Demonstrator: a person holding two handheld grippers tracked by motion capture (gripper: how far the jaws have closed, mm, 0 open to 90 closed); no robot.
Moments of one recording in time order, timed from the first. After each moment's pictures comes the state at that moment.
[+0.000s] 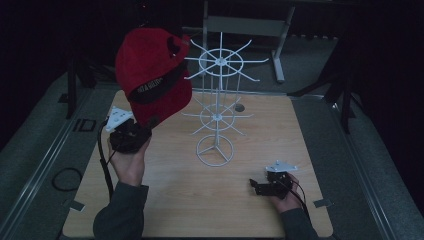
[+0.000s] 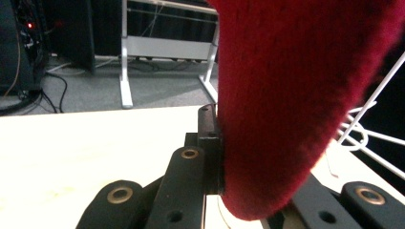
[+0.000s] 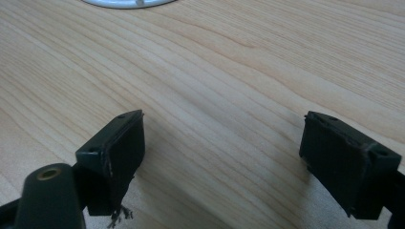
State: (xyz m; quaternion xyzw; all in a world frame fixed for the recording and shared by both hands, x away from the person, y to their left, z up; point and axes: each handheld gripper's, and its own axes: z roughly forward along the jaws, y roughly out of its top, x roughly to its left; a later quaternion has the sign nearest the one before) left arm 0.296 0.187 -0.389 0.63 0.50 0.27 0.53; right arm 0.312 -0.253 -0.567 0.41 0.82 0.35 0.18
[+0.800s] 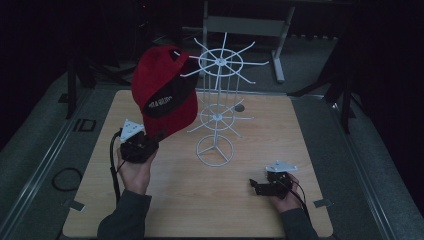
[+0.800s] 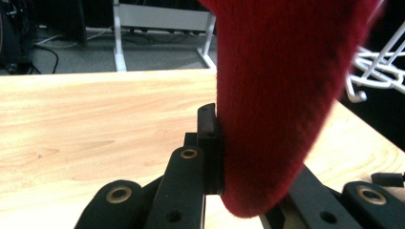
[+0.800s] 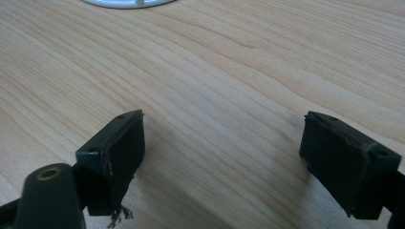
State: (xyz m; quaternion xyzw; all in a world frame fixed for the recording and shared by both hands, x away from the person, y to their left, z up) left arm 0.300 0.176 -0.433 0.66 0.51 0.24 0.50; right arm 0.312 -0.253 -0.568 0.41 0.82 0.35 0.18
